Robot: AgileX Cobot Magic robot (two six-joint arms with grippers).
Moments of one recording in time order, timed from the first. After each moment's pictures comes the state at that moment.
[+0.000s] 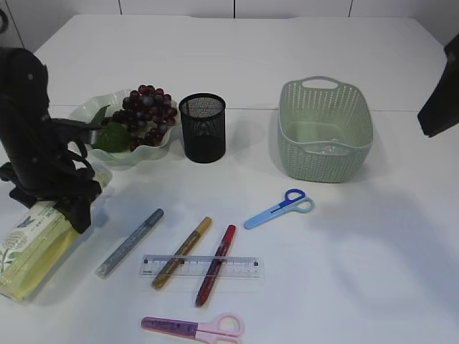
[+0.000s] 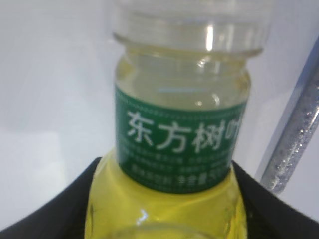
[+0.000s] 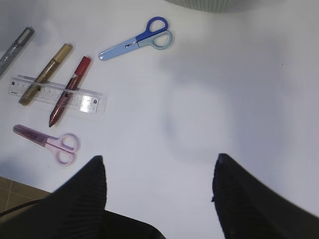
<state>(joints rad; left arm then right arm) -0.20 2.01 -1.31 -0.03 0.99 0.07 0.20 1.25 -1.26 0.16 1.25 0.02</state>
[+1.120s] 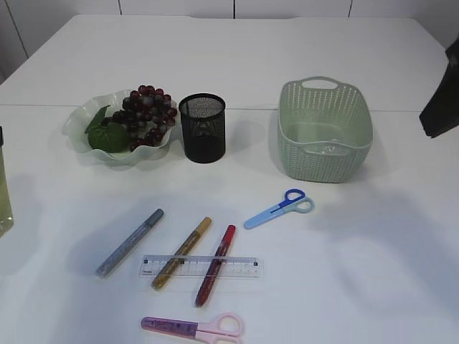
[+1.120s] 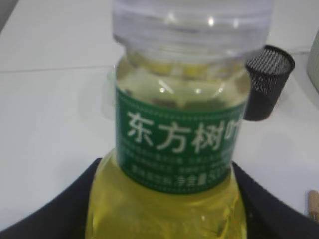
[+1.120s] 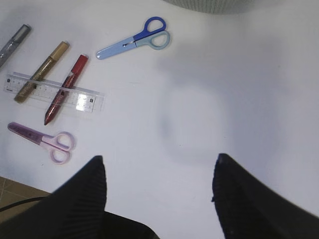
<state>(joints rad) -0.15 1.01 -0.48 -0.10 -0.03 0.04 0.20 1.25 -1.26 0.15 1.25 0.01</state>
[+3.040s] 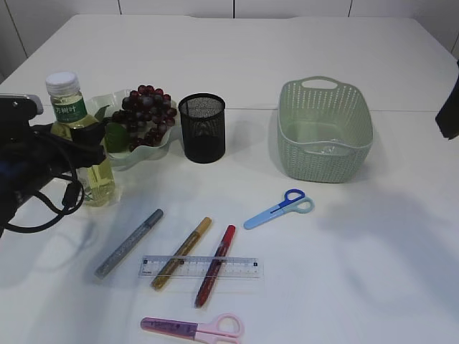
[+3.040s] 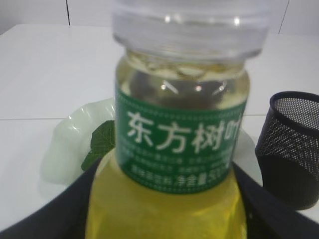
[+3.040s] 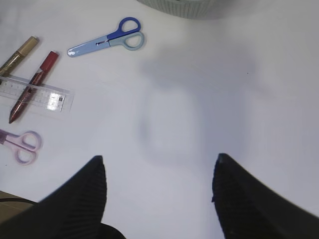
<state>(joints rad) -0.21 1.95 -0.65 -0.06 -1.07 -0.08 0.20 1.25 -1.26 0.07 1.25 -0.03</state>
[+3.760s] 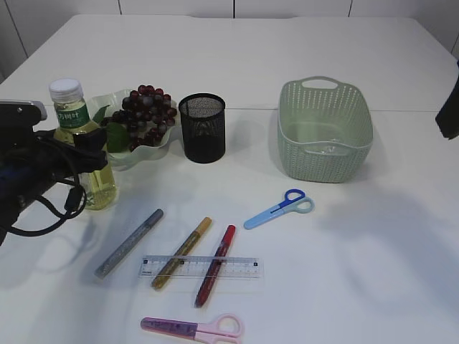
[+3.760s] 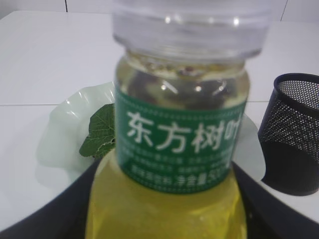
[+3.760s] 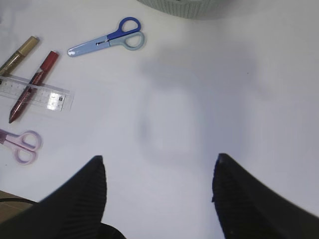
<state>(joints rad) -0.21 1.98 -0.65 -0.05 -1.07 -0.08 0.20 1.25 -1.26 0.07 1.25 -0.03</state>
